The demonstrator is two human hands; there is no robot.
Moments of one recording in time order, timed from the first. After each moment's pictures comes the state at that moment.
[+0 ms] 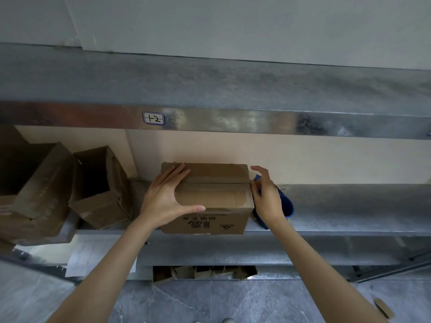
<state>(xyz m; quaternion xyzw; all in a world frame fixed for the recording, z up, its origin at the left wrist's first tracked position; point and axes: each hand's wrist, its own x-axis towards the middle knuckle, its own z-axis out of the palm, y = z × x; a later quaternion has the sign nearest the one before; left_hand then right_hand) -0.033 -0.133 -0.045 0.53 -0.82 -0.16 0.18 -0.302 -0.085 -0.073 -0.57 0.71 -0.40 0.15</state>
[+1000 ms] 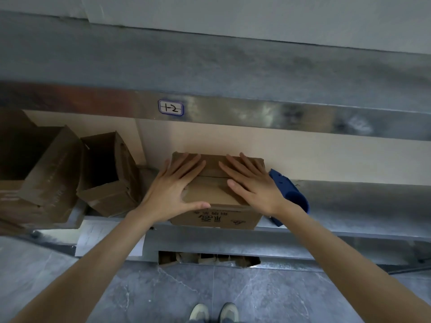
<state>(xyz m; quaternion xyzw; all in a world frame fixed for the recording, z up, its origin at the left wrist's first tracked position) -0.013 -0.147 -0.056 0.43 -0.89 -0.06 0.13 -0.275 -0.114 -0.041 -0.81 0.56 -0.08 0.16</state>
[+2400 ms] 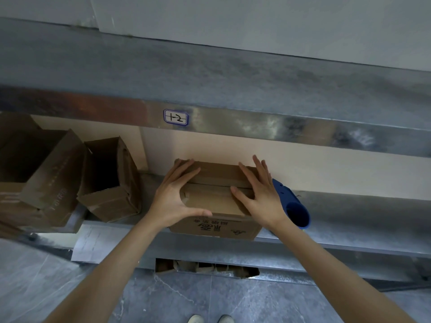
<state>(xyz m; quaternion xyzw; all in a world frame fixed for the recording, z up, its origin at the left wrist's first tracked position) -0.022 -0.142 -0.062 0.49 -0.78 -0.26 0.29 -0.272 -0.109 -0.051 -0.69 0.66 -0.24 0.19</state>
